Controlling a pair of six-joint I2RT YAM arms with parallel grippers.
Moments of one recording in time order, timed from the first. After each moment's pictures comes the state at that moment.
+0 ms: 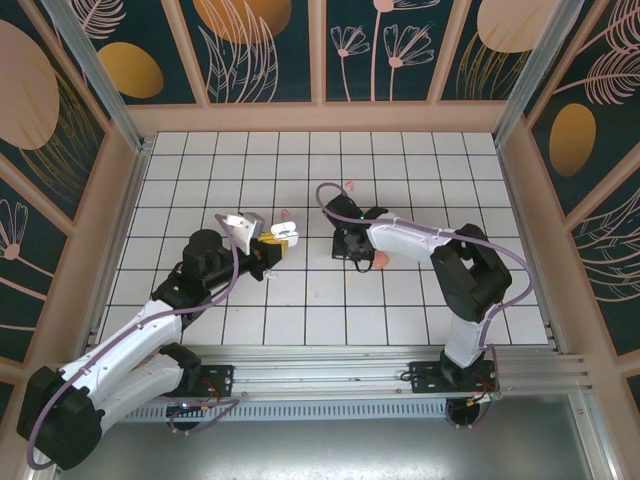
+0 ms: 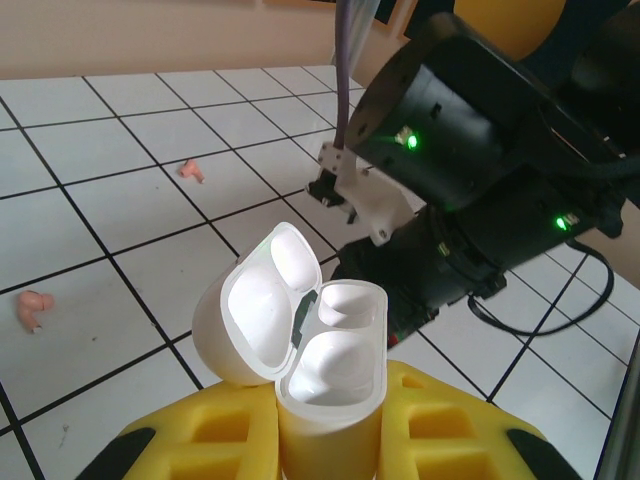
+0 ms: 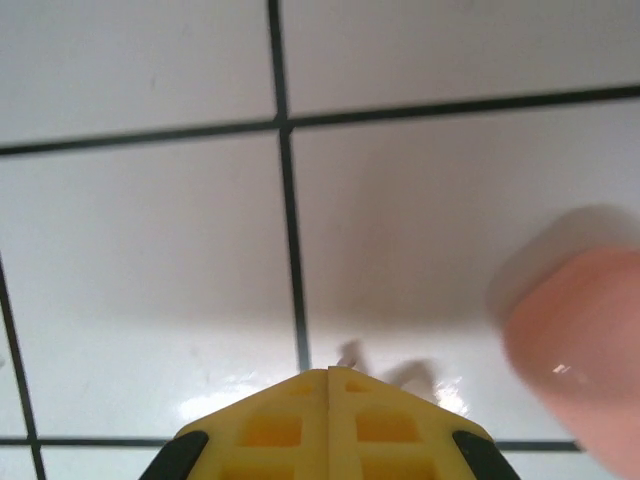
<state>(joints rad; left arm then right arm) -0.54 0.90 0.50 0.12 0.35 -0.26 0.72 1.81 1.20 -0.64 0.13 0.76</state>
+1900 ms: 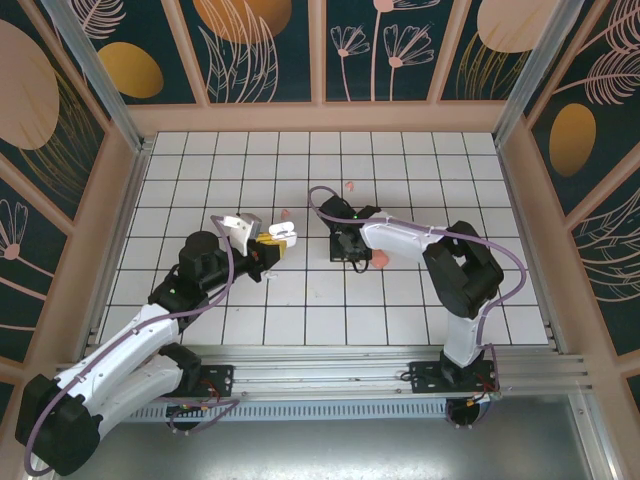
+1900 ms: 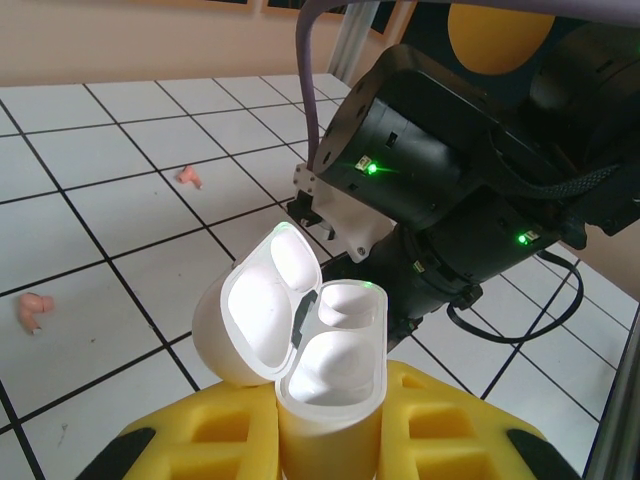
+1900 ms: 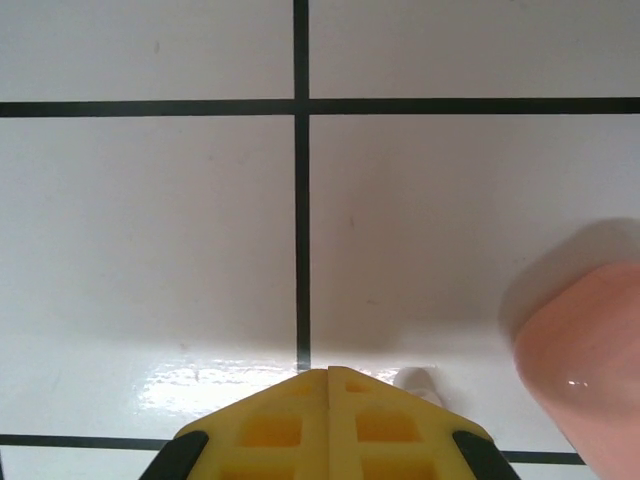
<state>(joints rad) -0.54 0.86 0.50 0.09 0.35 -0.27 0.75 1.86 1.24 -0.69 0.16 0.69</state>
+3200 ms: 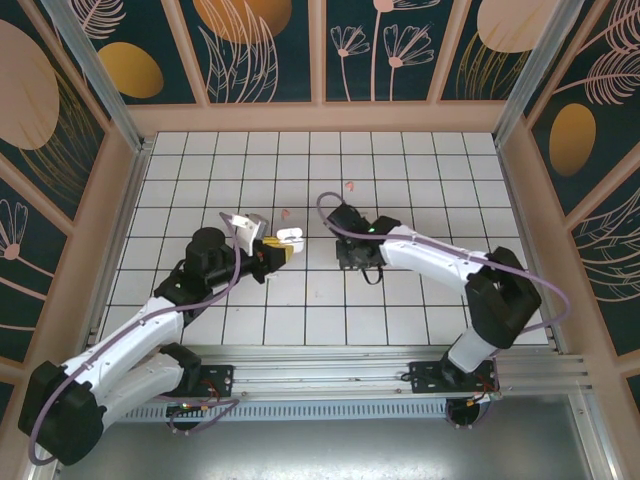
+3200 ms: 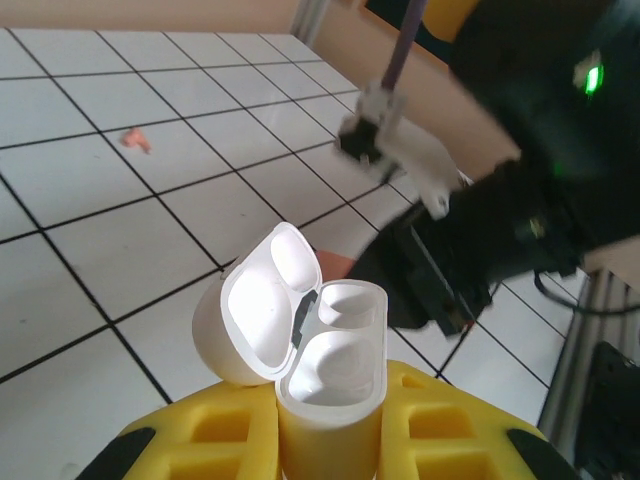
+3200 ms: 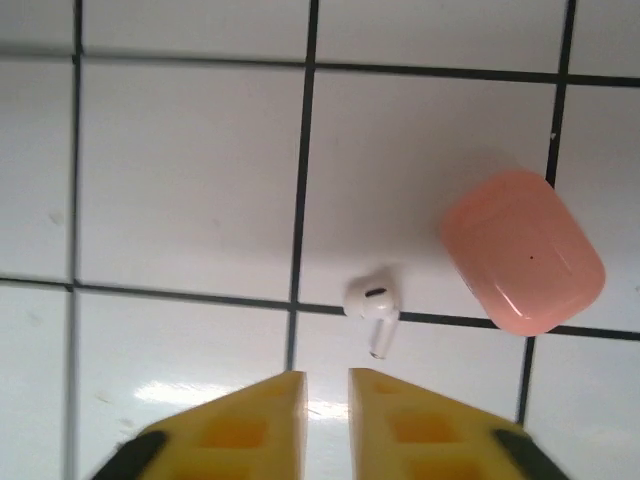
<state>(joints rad) -0.54 0.94 0.51 0.11 0.47 -0.30 0.79 1.58 1.11 -0.71 0.17 0.68</state>
